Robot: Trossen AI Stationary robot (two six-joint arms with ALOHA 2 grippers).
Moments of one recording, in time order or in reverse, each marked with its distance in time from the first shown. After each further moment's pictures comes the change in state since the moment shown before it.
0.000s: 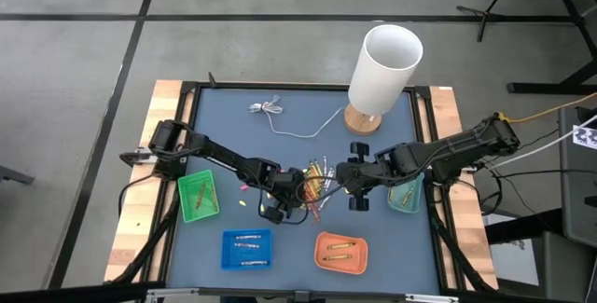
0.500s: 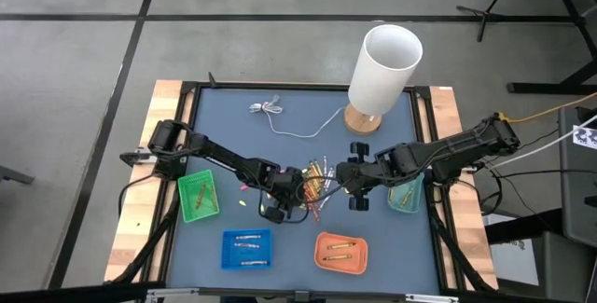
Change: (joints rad) left arm -0.002 -0.005 -0.001 -0.022 -0.046 -0.068; right arm 0.000 0.000 0.000 0.000 0.002 0.000
